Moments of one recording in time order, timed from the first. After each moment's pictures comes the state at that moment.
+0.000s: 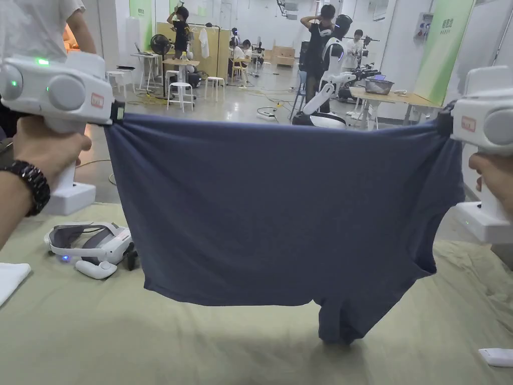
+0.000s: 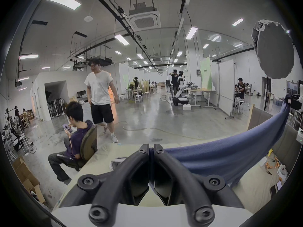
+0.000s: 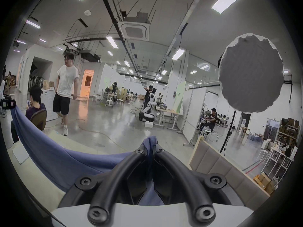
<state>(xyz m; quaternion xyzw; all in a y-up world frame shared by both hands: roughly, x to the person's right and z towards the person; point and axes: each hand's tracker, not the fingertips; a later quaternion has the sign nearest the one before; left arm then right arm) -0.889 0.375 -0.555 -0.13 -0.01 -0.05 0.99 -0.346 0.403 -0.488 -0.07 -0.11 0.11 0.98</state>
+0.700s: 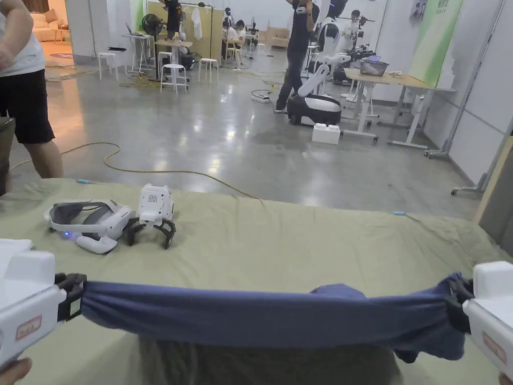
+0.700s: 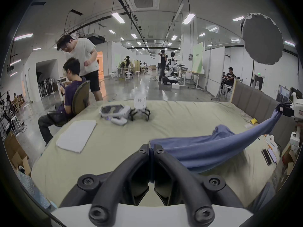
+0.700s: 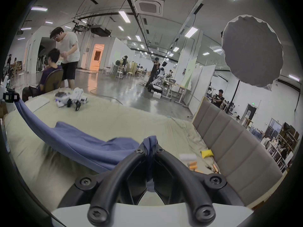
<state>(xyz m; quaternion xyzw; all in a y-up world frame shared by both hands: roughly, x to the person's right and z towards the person) -0.931 0.149 -0.334 -0.22 -0.07 -0.01 0.97 -0.363 0.189 -0.256 -0.20 -0.08 0.14 0.97</state>
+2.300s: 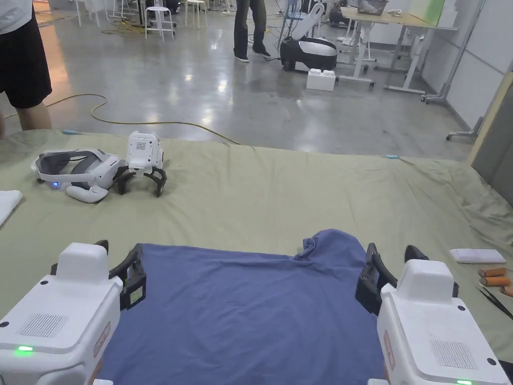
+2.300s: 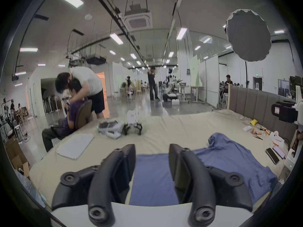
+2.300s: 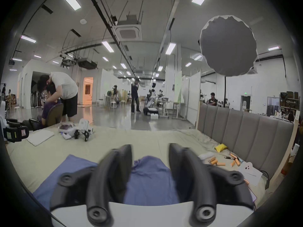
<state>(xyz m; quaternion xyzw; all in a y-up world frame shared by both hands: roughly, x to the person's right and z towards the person) -0.824 0.132 -0.273 -0.09 -0.04 -0.05 0.99 -0.472 0.124 -0.219 -0.04 -0.11 0.04 0.99</state>
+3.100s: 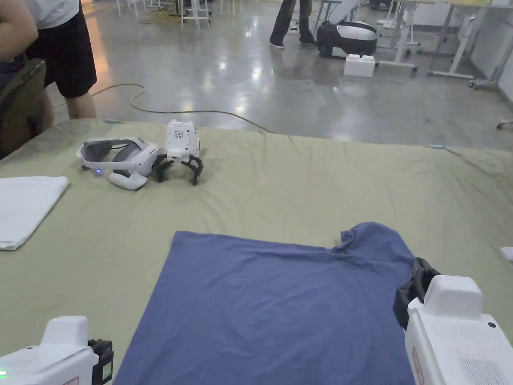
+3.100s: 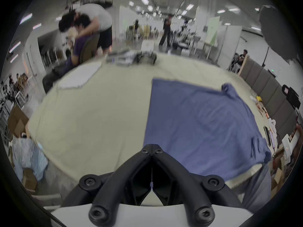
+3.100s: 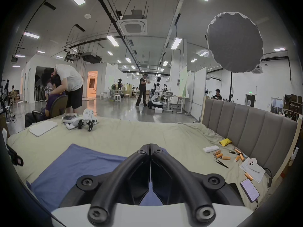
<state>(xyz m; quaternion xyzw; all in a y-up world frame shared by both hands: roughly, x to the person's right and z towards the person) -0.931 0.025 -0.251 -0.42 -0.02 0.04 0.91 -0.476 0.086 -0.227 -0.09 -0.09 0.05 0.99</state>
